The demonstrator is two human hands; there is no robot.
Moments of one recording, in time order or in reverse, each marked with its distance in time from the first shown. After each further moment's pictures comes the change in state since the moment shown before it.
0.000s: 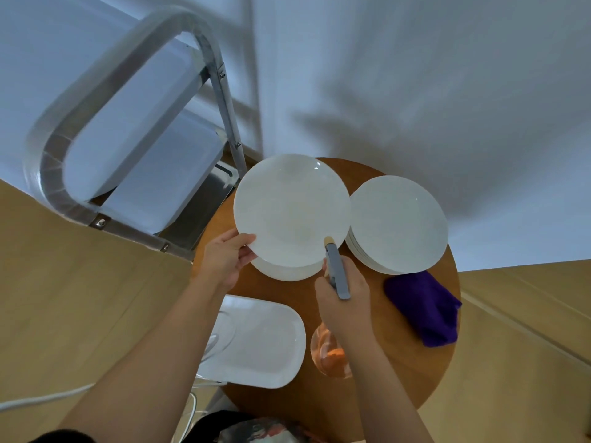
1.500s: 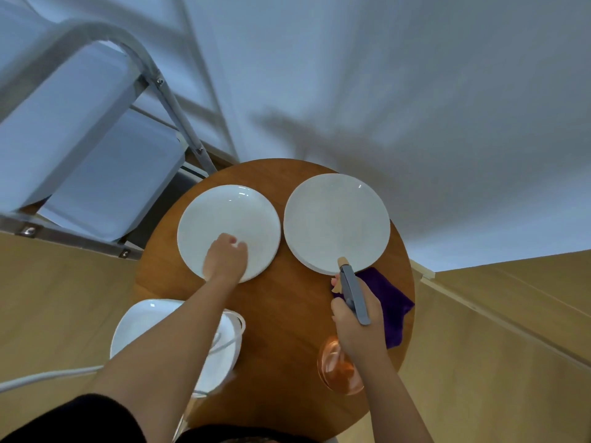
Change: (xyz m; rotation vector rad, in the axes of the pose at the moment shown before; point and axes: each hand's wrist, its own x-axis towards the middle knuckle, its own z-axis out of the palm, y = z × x) left_hand 0.000 -0.063 0.109 1.116 0.348 0.257; right_hand 0.014 0.072 -0.126 0.084 0.086 0.179
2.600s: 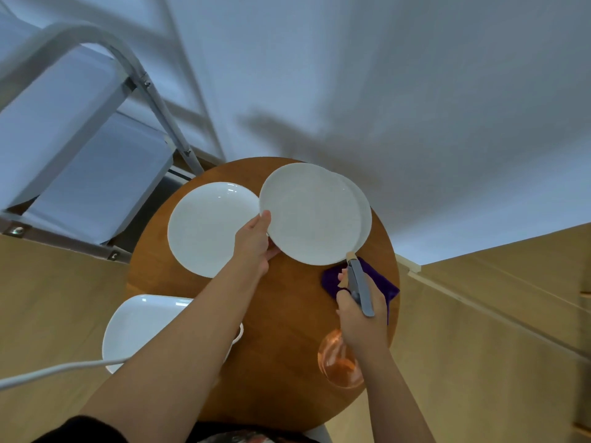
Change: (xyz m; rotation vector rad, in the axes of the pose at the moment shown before) left_hand -0.055 0.072 0.002 -1.076 -0.325 -0.291; right_hand -0.015 0.002 -0.024 0.055 0.082 0.026
